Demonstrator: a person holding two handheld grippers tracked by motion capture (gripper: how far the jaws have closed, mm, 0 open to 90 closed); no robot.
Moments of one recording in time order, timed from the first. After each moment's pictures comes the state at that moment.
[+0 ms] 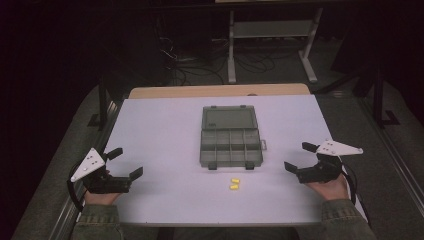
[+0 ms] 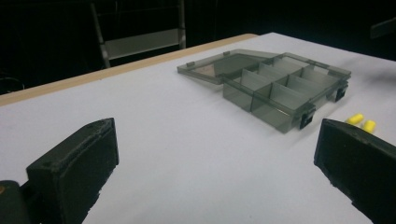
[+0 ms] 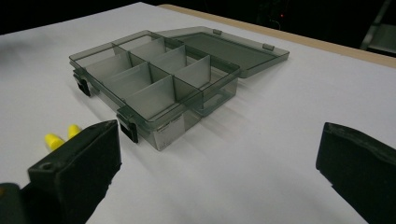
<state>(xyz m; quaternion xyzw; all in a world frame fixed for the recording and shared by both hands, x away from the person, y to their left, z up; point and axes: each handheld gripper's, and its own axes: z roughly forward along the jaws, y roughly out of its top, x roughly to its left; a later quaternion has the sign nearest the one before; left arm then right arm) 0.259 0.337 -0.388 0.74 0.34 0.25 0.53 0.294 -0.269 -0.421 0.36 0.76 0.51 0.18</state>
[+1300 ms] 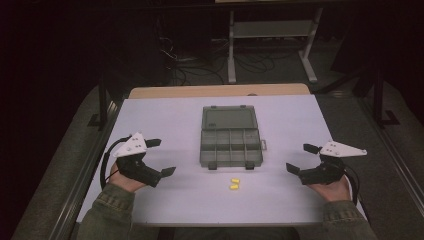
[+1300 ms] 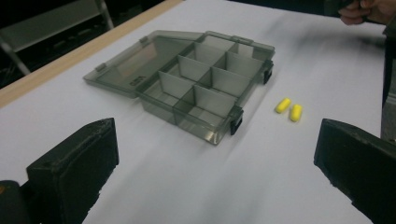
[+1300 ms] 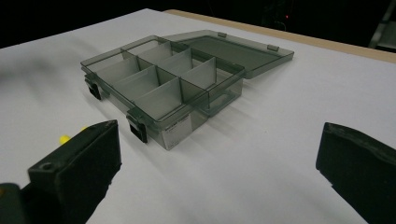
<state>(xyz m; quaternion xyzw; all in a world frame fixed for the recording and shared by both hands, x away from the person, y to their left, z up) 0.292 0.246 -0.349 0.84 0.21 0.15 0.47 0.289 -0.274 -0.420 0.36 0.75 0.52 0.17</state>
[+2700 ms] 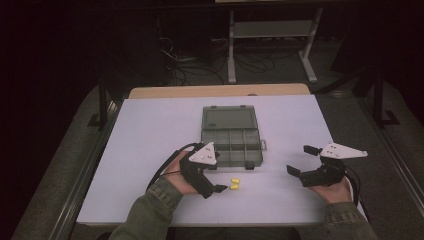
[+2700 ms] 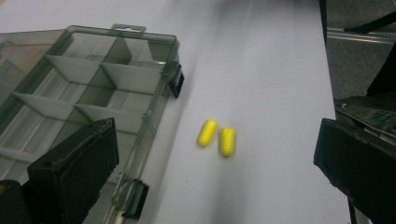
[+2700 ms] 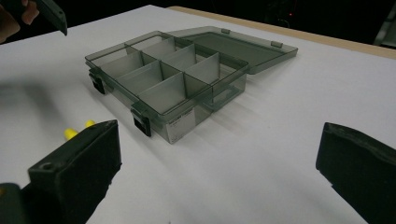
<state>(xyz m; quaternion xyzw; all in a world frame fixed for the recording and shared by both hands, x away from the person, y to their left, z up) 0.302 0.110 -0.379 0.91 0.07 0.06 0.40 0.286 -0.275 -0.422 0.36 0.76 0.52 0.17</state>
